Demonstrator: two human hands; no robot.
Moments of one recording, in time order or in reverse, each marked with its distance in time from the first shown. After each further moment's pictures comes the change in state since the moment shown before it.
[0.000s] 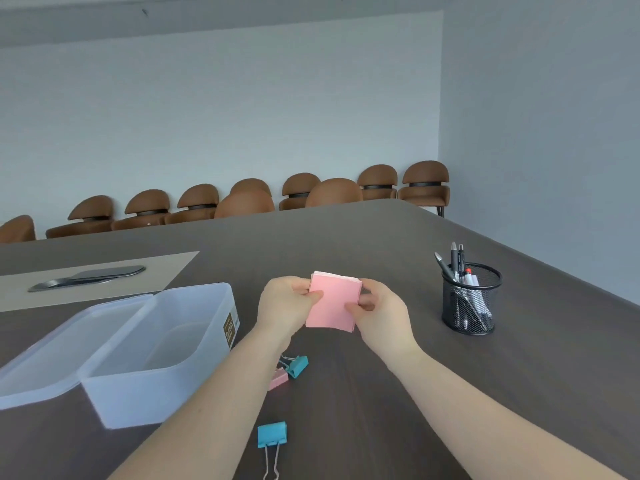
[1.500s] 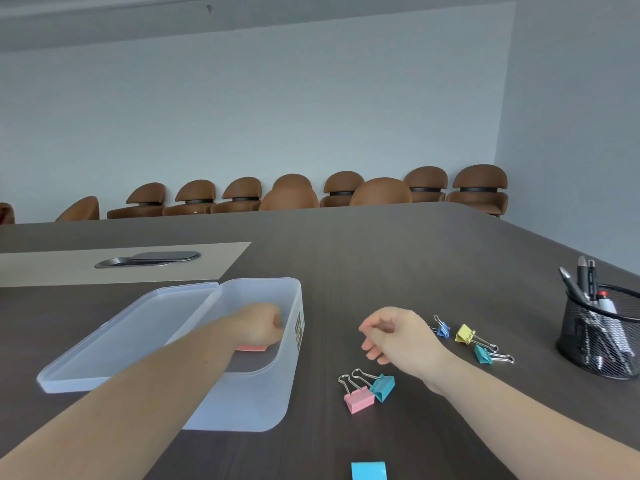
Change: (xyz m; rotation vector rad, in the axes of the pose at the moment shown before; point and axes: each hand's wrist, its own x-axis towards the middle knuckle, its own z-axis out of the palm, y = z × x) left_hand 0.124 -0.133 -0.136 1.036 -0.364 0.024; right_hand 0.023 -0.010 0.093 -0.124 -0.395 0.070
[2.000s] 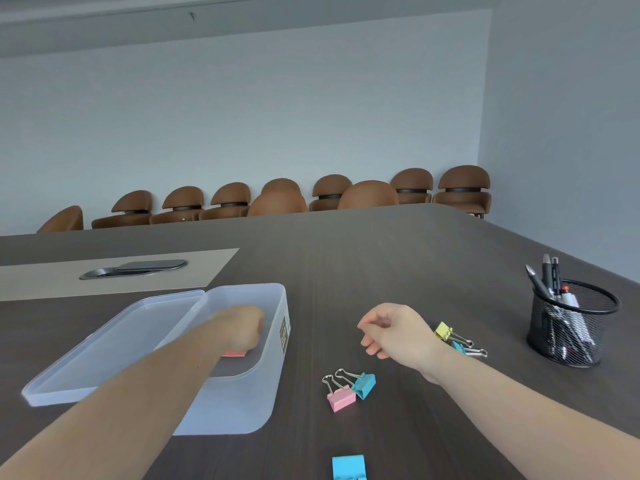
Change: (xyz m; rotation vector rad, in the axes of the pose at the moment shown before) left_hand 0.008 -0.009 0.001 0.210 0.038 -0.041; right_hand -0.005 0.003 -0.024 -0.012 0.012 0.005
